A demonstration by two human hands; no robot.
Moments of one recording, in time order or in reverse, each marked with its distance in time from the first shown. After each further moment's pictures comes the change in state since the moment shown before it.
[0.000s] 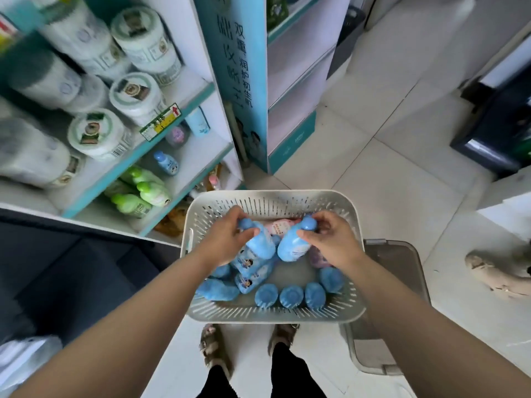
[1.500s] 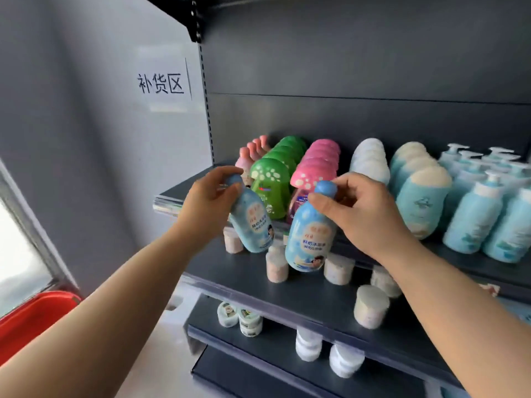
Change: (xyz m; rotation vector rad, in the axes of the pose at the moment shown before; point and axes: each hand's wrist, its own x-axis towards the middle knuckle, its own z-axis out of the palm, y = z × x) left_hand -0.834 -0.192 -0.309 -0.162 1.717 -0.168; right_hand -0.620 -0.329 0.502 -0.046 -0.878 -1.329
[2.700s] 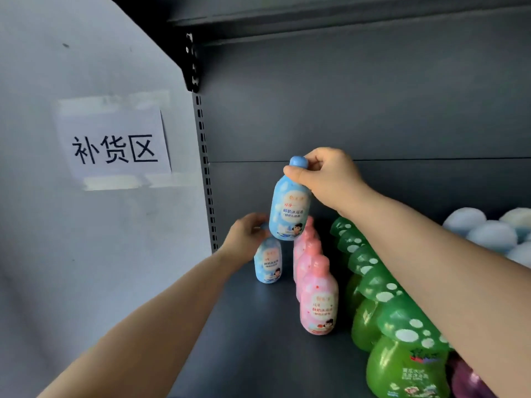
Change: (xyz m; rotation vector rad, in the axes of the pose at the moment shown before) left_hand 0.382 -0.230 0.036 -0.018 -0.448 0.089; right_hand 0.360 0.016 0.217 -0.203 0.271 0.106
